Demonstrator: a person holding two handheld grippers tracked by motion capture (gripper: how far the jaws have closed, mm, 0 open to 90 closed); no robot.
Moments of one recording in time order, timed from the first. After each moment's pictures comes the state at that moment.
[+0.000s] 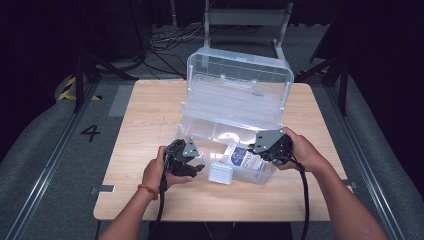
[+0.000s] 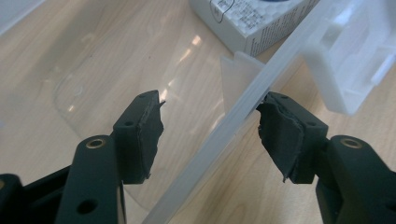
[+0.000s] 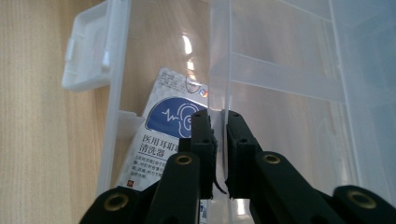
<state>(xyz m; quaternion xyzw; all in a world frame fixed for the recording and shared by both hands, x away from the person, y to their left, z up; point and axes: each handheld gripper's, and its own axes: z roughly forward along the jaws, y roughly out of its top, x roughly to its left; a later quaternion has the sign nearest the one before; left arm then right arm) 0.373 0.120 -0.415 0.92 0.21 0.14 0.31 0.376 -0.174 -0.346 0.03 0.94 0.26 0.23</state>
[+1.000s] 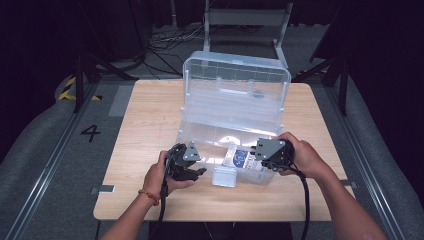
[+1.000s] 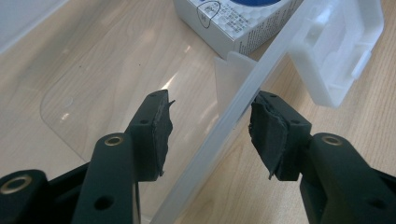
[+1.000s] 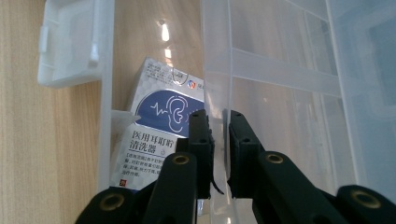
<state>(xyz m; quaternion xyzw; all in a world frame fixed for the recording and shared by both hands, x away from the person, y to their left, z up) 0.359 0.116 -0.413 0.92 0.22 0.13 0.31 0.360 -0.175 -0.352 0.02 0.93 0.24 0.28</state>
